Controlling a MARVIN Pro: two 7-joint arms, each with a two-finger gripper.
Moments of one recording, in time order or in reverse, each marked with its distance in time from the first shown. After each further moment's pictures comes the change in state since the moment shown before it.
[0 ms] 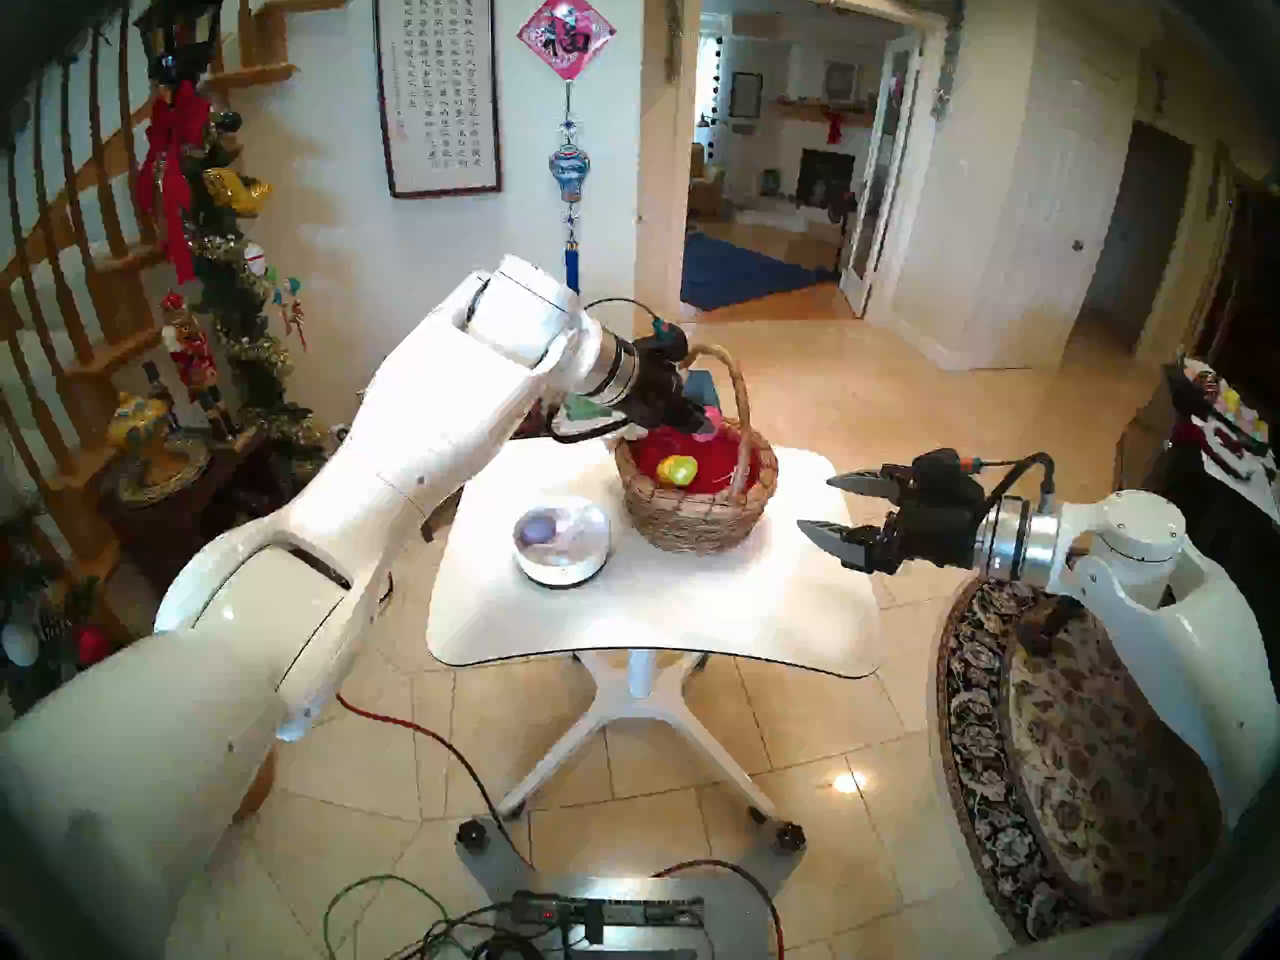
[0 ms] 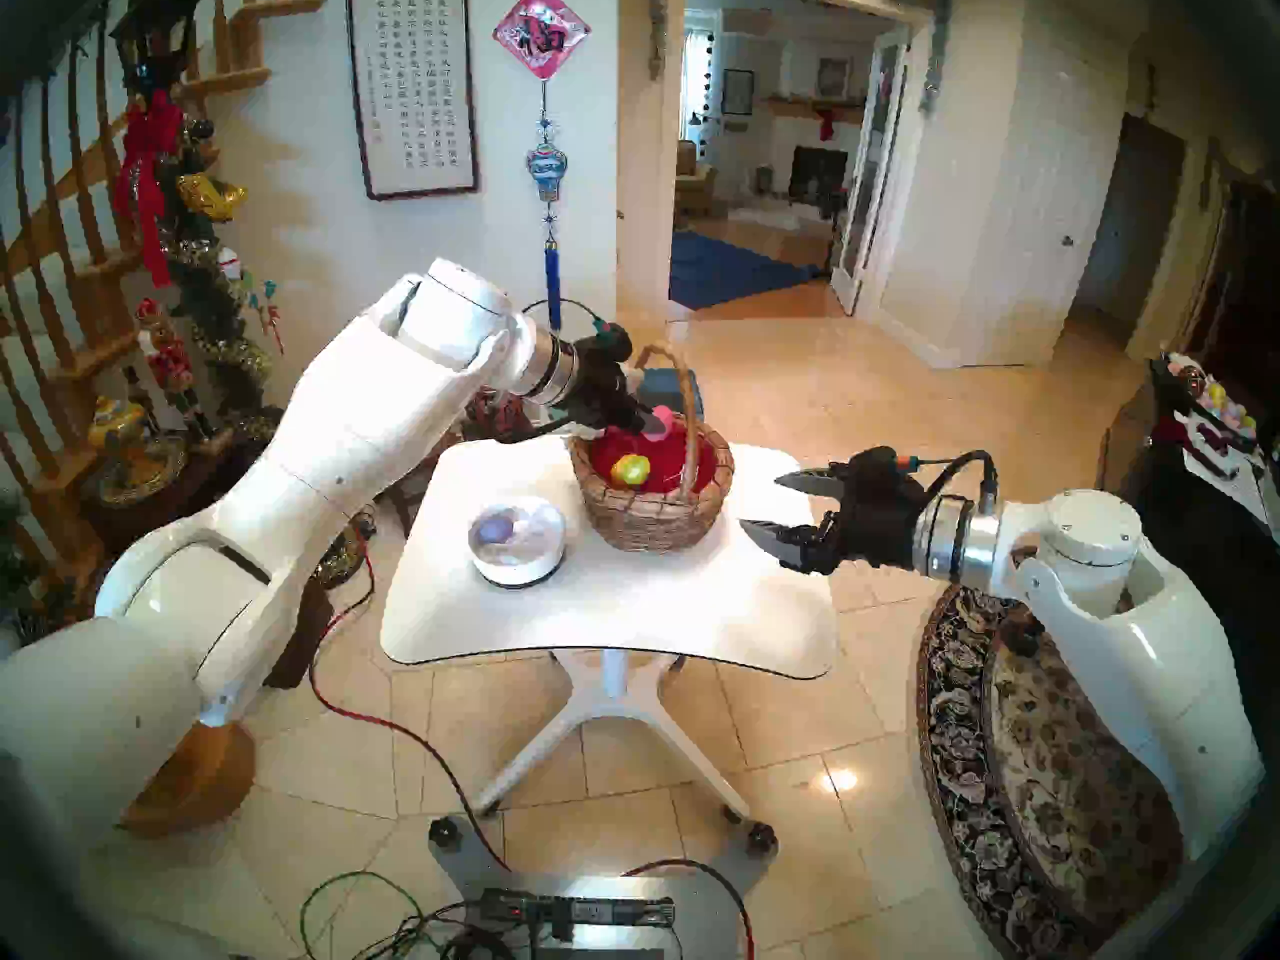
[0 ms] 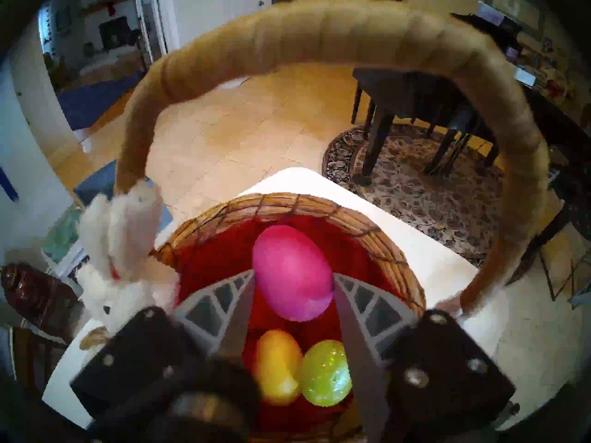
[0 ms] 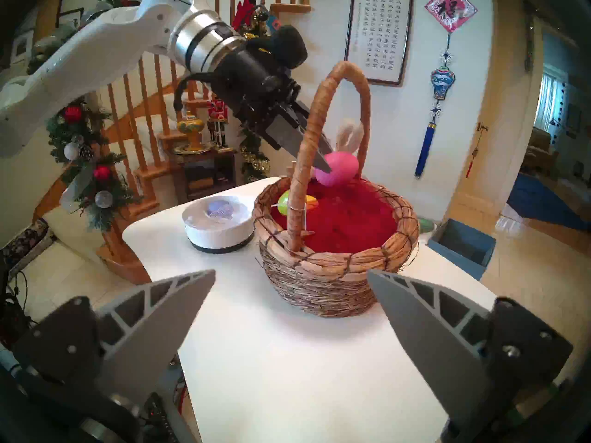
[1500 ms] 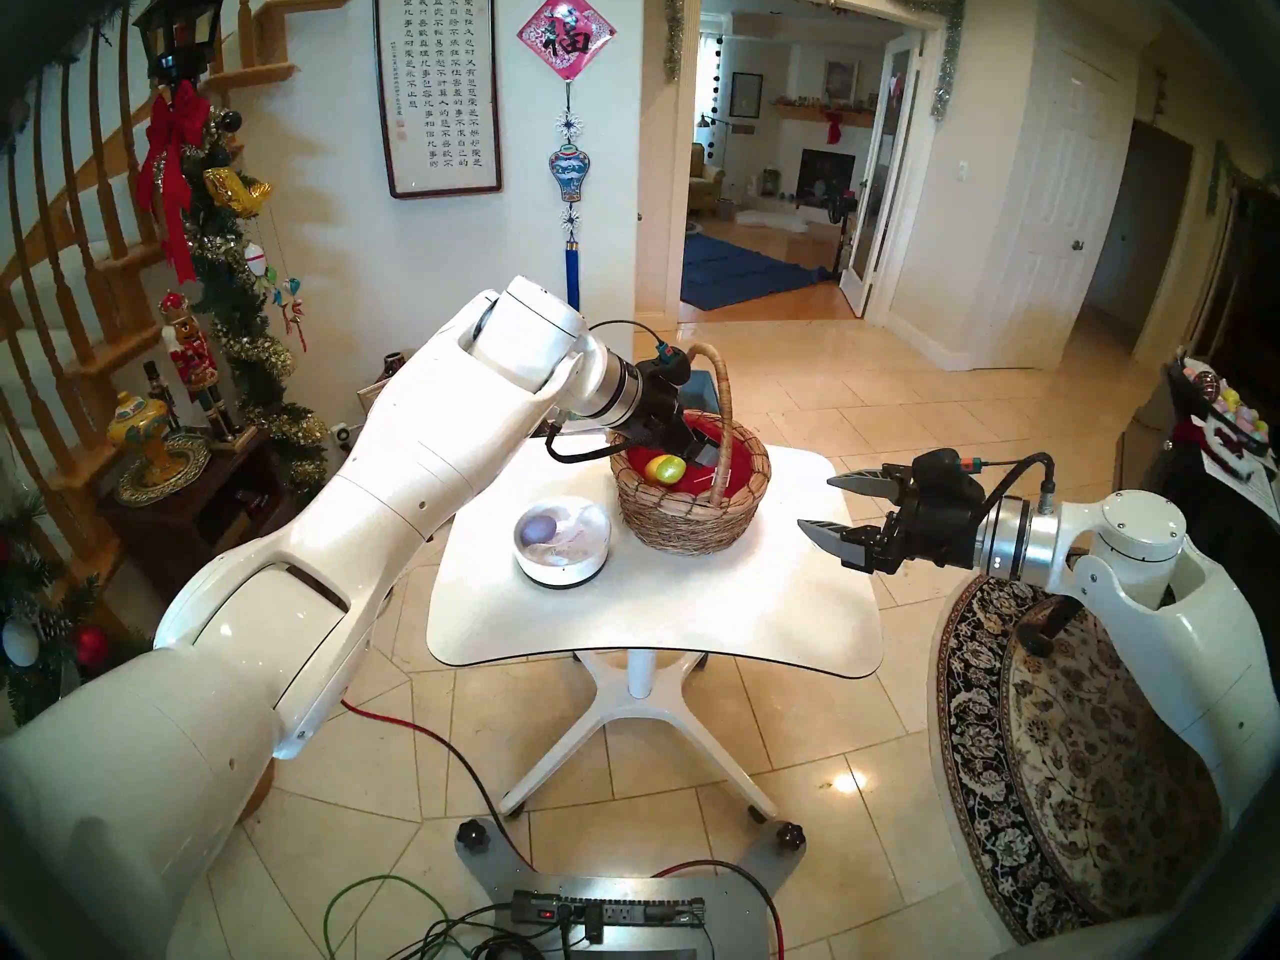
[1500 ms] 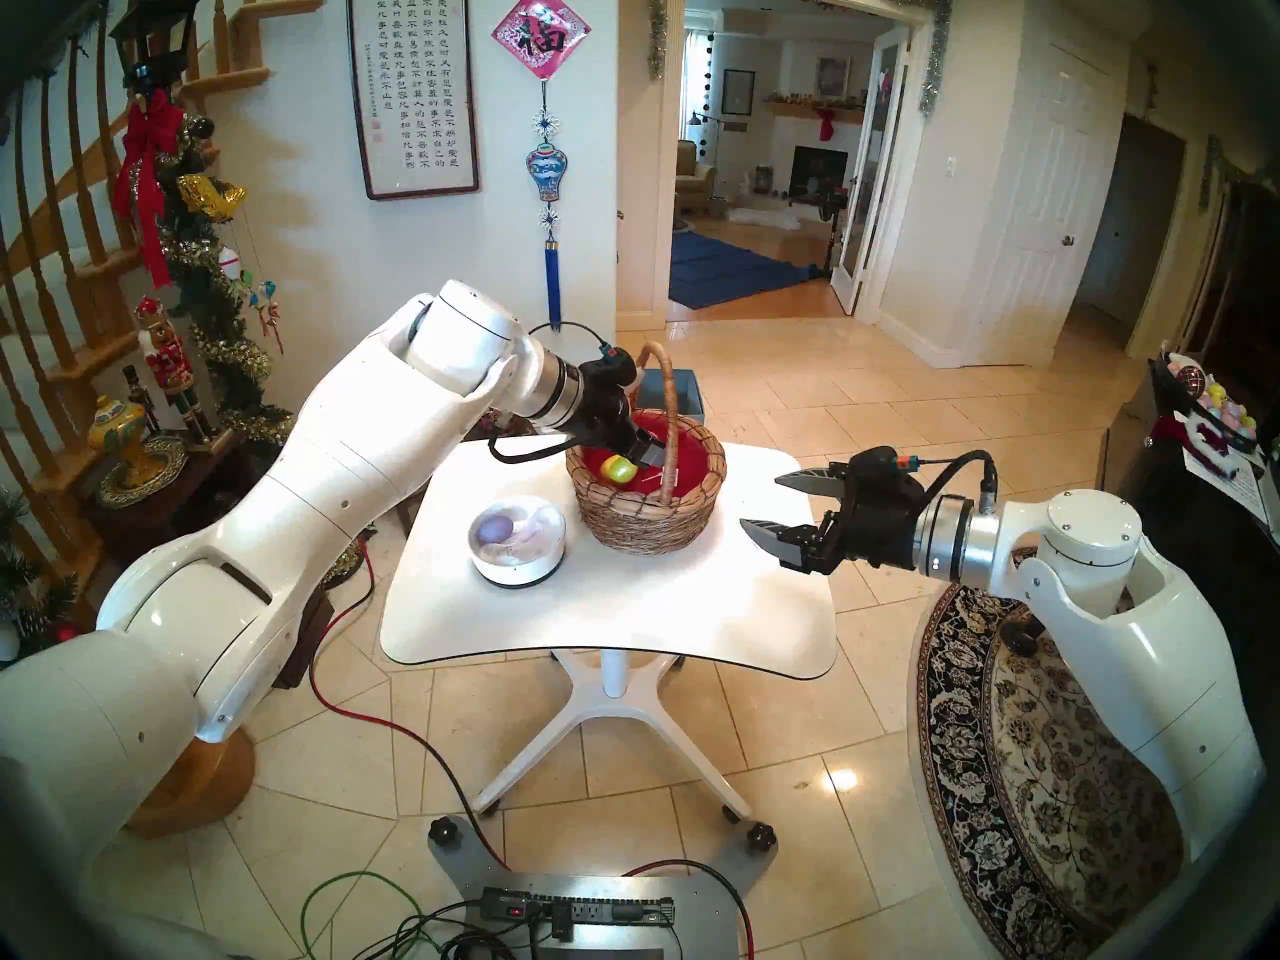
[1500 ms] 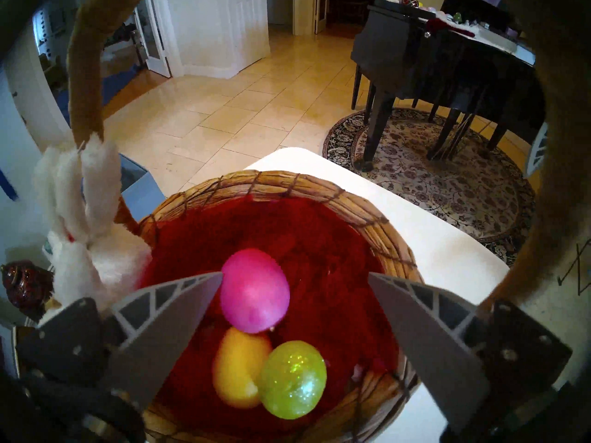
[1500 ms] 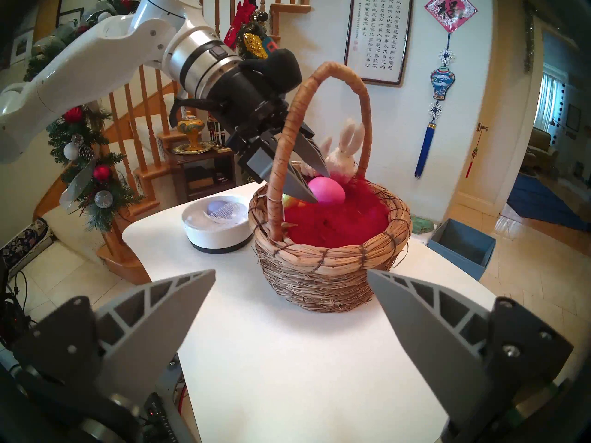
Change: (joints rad) left arm 0.052 0.021 0.013 -0.066 0.021 0.024 0.003; right arm 0.000 0.002 0.000 0.000 0.001 -0.001 -0.001
